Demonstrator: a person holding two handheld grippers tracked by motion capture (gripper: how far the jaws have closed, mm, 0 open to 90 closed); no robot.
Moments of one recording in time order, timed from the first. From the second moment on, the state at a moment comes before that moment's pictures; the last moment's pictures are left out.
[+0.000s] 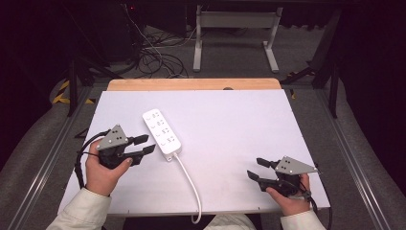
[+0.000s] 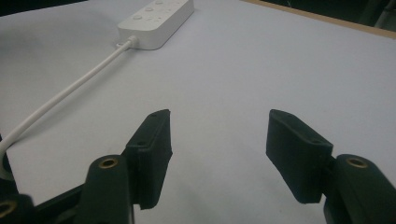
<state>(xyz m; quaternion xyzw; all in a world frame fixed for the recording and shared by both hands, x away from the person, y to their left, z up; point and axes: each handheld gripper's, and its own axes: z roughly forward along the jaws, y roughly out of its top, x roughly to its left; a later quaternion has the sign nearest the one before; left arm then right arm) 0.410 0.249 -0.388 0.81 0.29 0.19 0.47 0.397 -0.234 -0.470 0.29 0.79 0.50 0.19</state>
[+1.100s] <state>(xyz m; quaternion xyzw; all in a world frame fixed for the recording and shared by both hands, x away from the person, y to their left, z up) 0.475 0.211 -0.411 0.85 0.35 0.12 0.39 0.398 -0.234 -0.471 0.29 0.80 0.50 0.18</state>
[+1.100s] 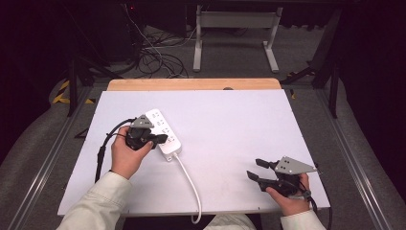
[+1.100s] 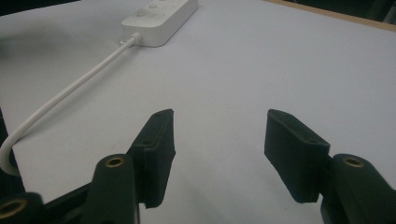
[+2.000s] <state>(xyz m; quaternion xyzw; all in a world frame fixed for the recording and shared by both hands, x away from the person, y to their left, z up) 0.509 0.209 -0.439 0.86 0.39 0.10 0.30 0.399 -0.234 -0.473 0.29 0.80 0.50 0.17</state>
